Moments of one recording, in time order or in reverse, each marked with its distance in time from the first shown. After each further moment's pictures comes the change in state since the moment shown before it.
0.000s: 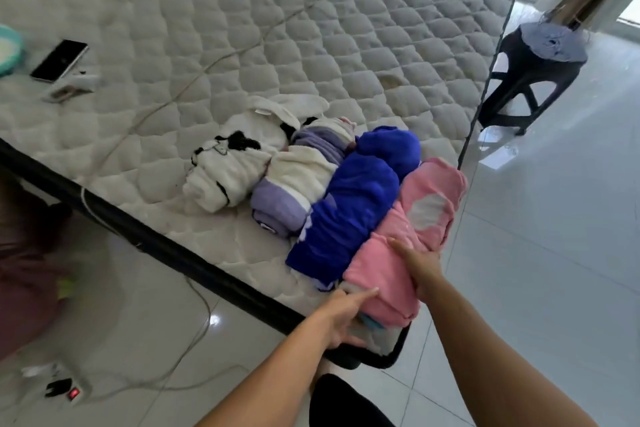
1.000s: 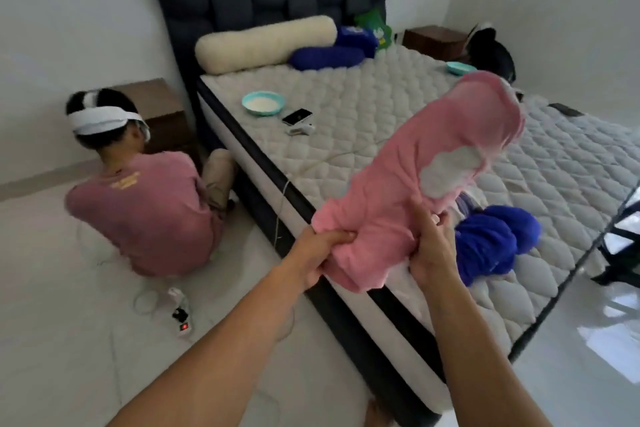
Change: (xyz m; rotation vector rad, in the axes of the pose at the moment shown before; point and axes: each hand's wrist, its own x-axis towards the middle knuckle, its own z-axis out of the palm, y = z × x) left_hand -0.279 -0.141 -0.158 -0.440 0.315 0.924; right_hand -0.341 0.031 0.091 0.409 -0.673 -0.626
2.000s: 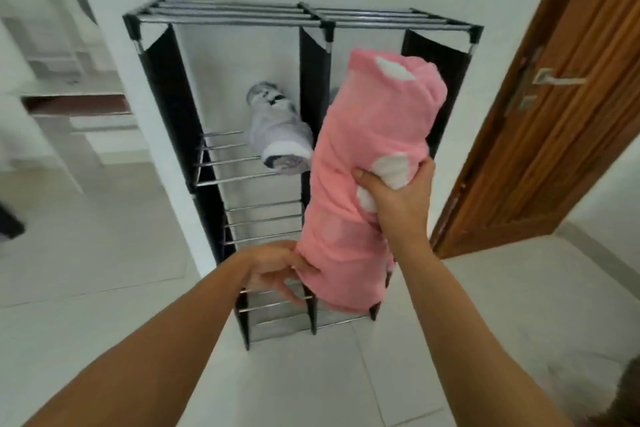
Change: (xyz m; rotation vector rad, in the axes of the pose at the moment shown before) left_hand -0.511 -0.075 -0.419 -0.548 1.195 0.221; right_hand -0.534 0.202 0.503 -0.151 -1.945 -0.007
